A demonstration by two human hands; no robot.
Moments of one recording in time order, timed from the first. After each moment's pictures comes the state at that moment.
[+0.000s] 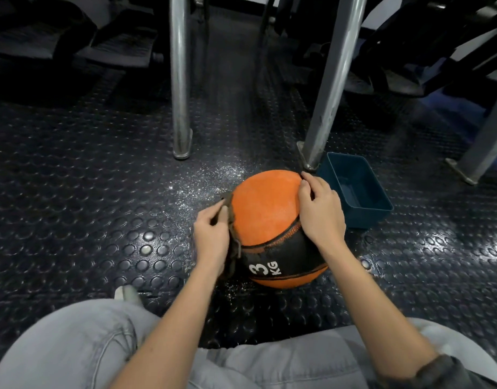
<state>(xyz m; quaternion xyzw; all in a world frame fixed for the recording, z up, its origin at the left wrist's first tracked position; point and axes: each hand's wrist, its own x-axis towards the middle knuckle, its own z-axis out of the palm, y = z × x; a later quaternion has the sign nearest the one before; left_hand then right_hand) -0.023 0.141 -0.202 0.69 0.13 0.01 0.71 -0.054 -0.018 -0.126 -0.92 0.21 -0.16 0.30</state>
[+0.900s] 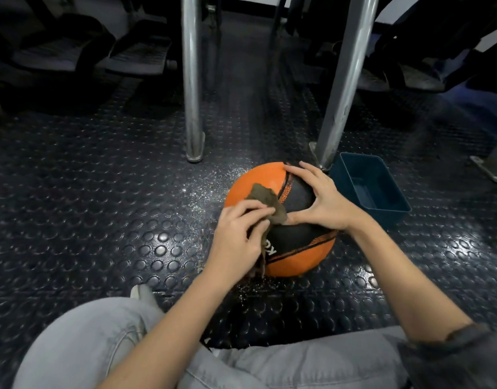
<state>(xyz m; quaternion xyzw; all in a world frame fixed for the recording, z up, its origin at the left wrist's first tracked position) -0.055 0.150 -0.162 0.83 -0.23 0.17 0.49 -0.034 -0.045 -0.110 -0.94 -0.02 0.06 0.32</state>
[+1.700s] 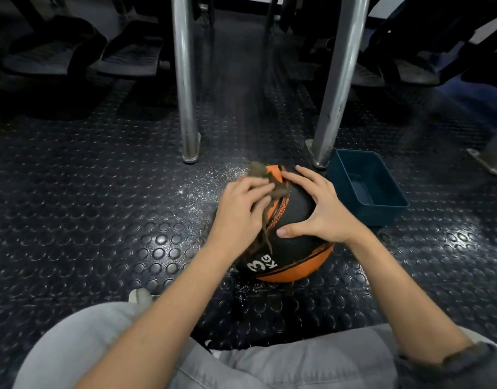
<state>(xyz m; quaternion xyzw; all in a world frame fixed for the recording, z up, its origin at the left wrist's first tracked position) -0.024 0.139 -0.142 0.86 -0.25 0.14 0.42 -0.052 -0.044 -0.119 -0.94 -0.04 0.02 0.35</state>
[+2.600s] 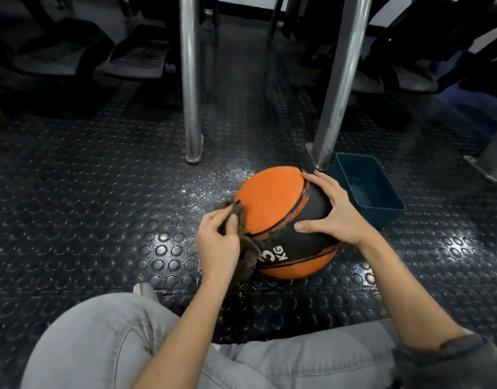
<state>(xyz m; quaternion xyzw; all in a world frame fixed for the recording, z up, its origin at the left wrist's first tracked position) -0.058 0.148 -0.178 0.76 0.07 0.14 0.63 -0.059 -0.067 -0.126 -0.91 0.00 0.01 0.41</state>
